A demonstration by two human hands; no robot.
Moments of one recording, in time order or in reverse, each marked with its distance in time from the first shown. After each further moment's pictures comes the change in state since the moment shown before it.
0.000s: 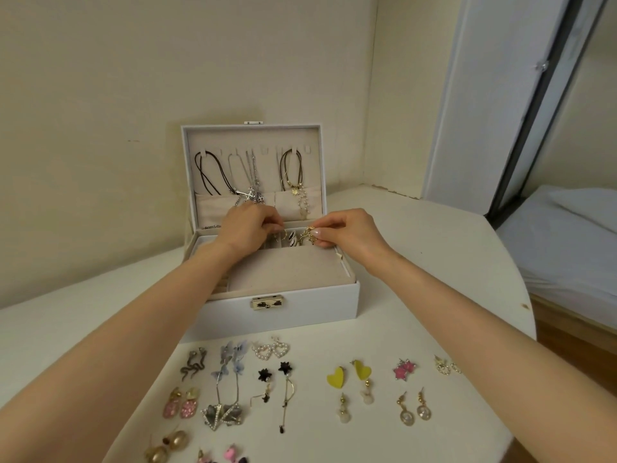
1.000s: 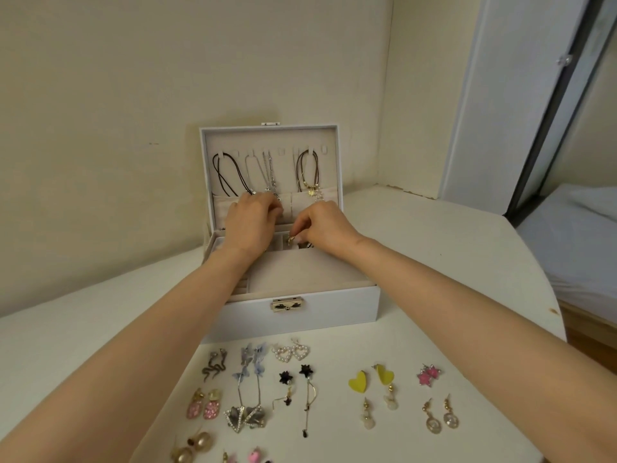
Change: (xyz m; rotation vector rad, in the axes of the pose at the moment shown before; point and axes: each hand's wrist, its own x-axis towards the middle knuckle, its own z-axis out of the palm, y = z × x) left_hand -0.003 -0.008 -0.003 0.064 0.262 -0.084; right_hand 0.032 -0.022 0.050 -0.592 -0.168 -0.195
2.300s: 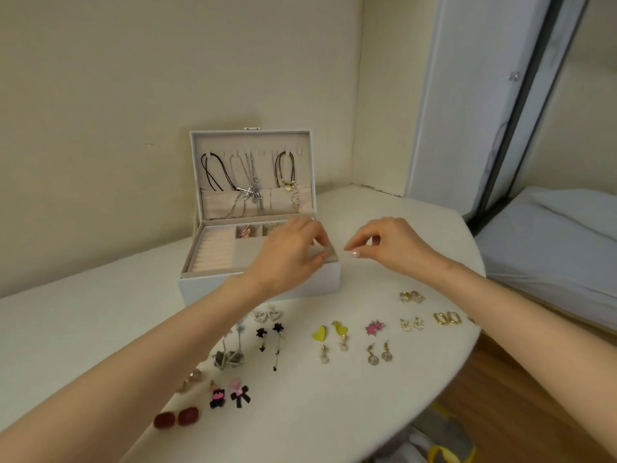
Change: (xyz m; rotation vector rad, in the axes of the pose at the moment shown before) left_hand -0.088 0.101 -0.038 -0.185 -0.183 0.421; right_hand -0.141 0.044 -0.085 -0.070 0.069 0.025
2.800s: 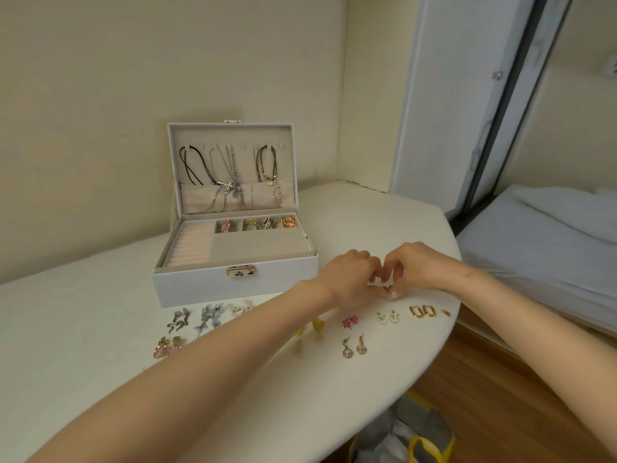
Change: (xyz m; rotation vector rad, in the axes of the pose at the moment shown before) left_hand 0.035 0.082 0.070 -0.120 -0.471 -0.043; right_hand -0.036 0.051 -0.026 -0.289 -0.369 0.232
